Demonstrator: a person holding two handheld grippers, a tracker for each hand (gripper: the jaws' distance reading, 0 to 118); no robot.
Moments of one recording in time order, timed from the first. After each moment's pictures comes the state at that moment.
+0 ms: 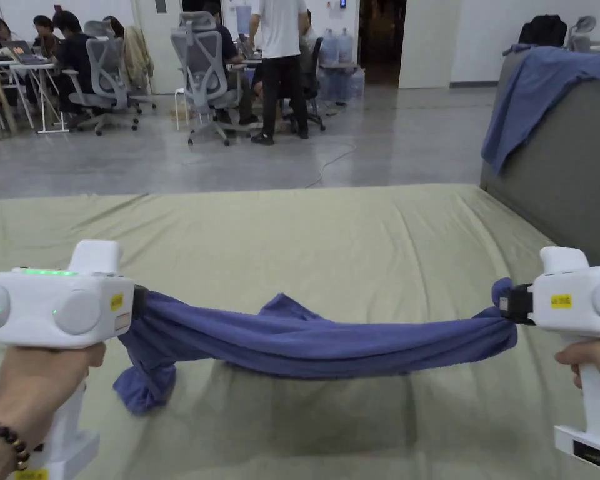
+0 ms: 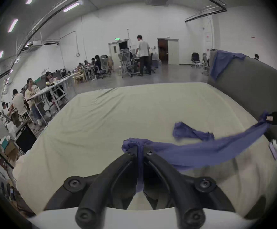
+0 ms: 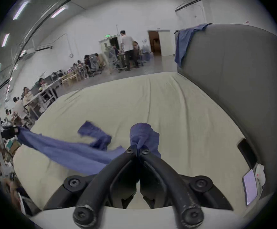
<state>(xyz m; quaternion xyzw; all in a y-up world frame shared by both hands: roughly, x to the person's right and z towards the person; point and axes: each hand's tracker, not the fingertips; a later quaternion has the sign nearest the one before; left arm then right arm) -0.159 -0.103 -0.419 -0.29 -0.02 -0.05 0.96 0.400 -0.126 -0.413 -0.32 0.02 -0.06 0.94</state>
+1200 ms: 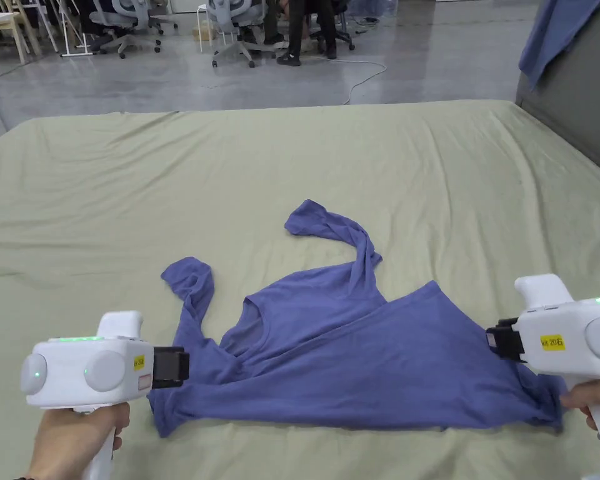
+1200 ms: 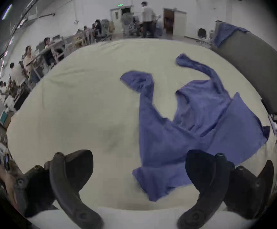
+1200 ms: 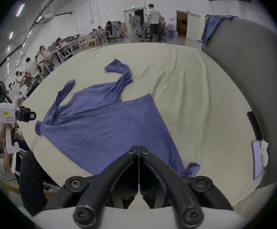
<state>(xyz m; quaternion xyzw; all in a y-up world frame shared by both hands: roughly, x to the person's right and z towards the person) -0.200 -0.268 -0.308 -0.46 0.03 0.02 0.89 0.324 -0.210 -0.295 -0.44 0.10 0.03 0.89</state>
